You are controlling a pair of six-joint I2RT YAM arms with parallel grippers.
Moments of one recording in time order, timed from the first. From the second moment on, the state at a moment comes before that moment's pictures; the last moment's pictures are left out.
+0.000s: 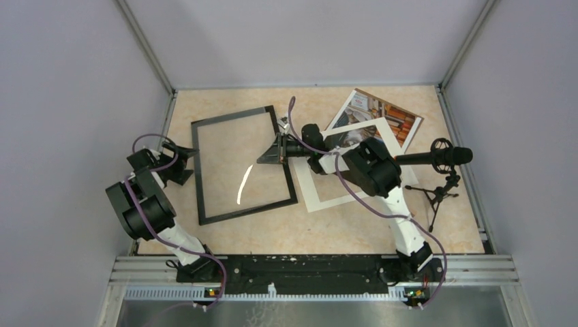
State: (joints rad) left arm 0.61 1.68 0.75 0.20 0.71 -0.77; right arm 0.68 2.37 1.44 0.96 -0.87 1.14
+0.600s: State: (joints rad) left arm 0.61 1.66 0.74 0.22 0.72 -0.79; right arm 0.65 2.32 1.45 0.68 -0.76 1.01
